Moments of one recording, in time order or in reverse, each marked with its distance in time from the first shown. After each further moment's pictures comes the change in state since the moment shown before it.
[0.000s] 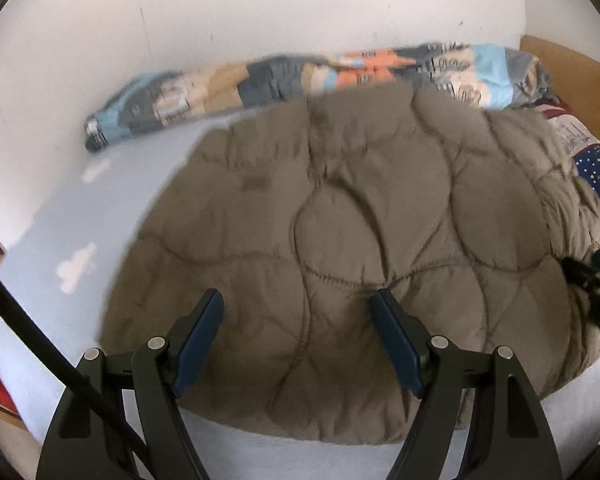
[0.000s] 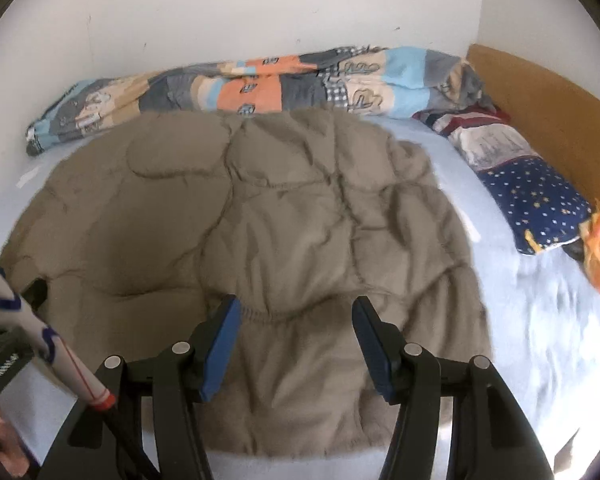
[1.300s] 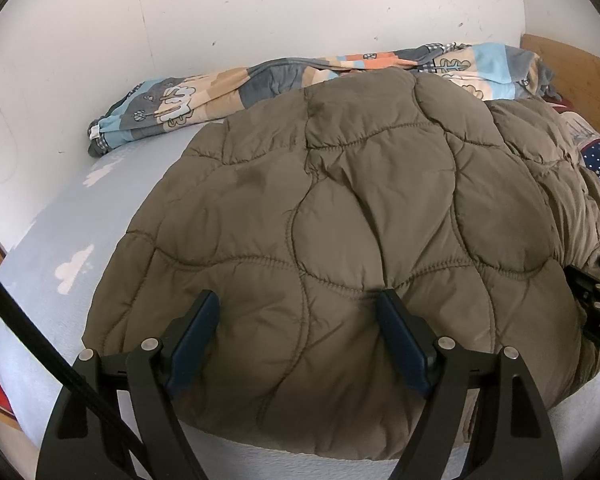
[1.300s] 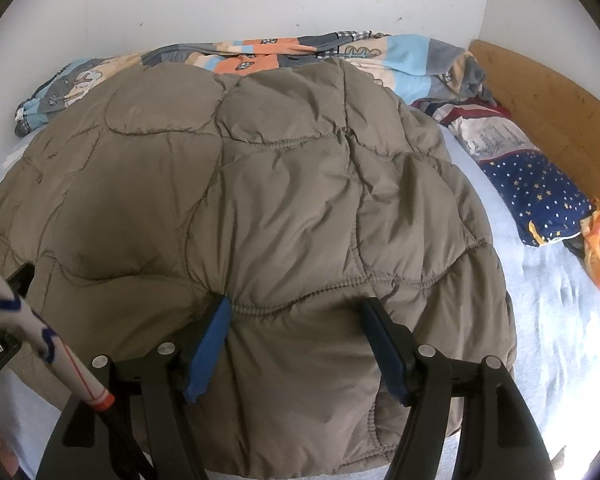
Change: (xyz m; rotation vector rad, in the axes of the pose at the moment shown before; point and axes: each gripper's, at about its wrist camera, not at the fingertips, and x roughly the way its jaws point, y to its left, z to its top) left arm 0.008 -0.007 -0.008 0.011 -0.049 0.031; right arm 0.019 0.007 -0.017 -0.015 0.020 -0.044
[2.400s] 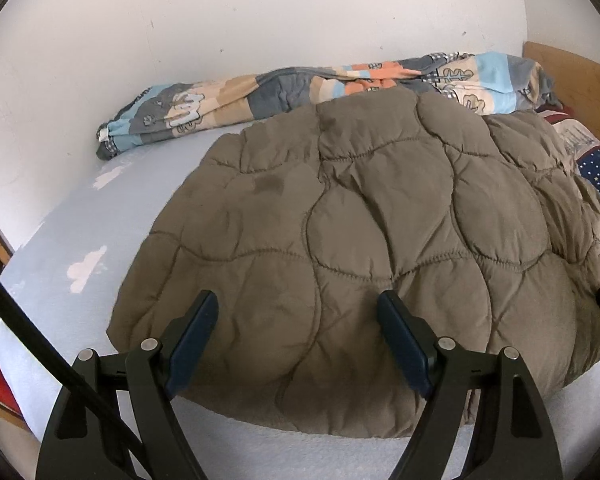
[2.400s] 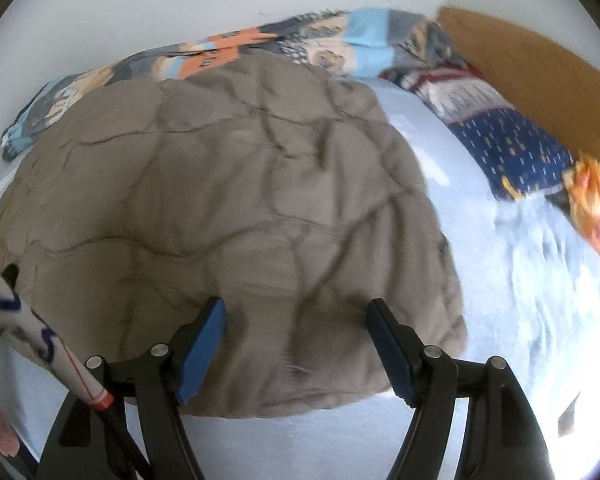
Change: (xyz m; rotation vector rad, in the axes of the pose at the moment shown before) left arm -0.014 0.011 -0.001 -0.019 -0.014 0.004; right arm -0.022 -0.058 -0.022 0.134 0.074 -0.004
